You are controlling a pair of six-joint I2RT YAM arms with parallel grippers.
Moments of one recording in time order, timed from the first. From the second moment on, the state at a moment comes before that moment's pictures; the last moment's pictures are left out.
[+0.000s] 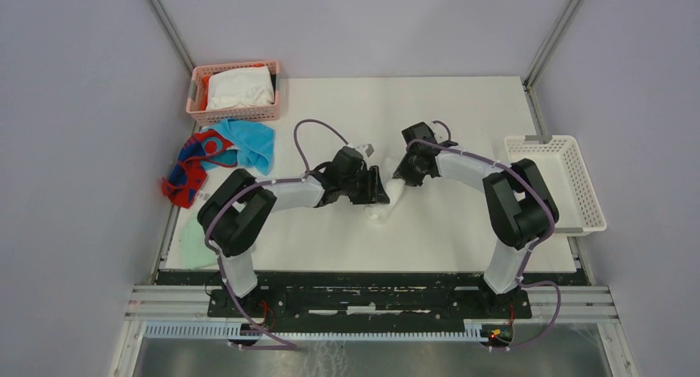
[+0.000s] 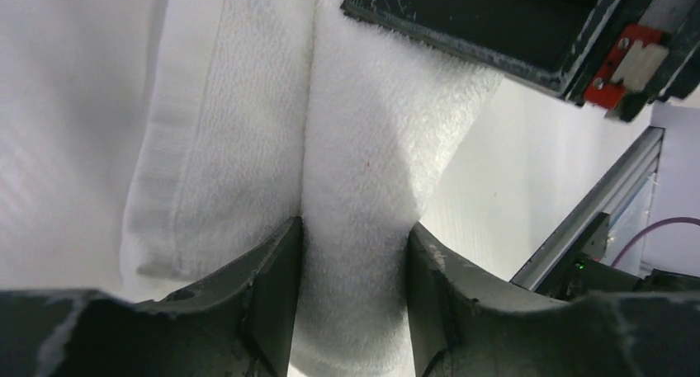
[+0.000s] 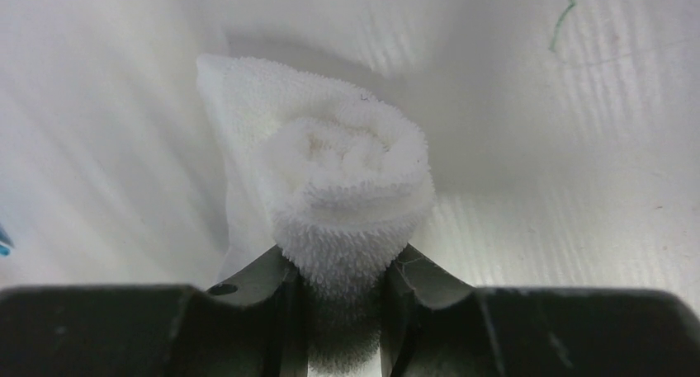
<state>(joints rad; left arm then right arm) -0.73 1.85 1.00 0.11 0.31 -0.69 0.45 1.80 1.11 -0.37 0.08 0.98</state>
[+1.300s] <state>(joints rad) -1.26 1.99 1.13 -0.09 -0.91 -0.14 0.52 1.89 1.27 -0.55 0.06 0.88</state>
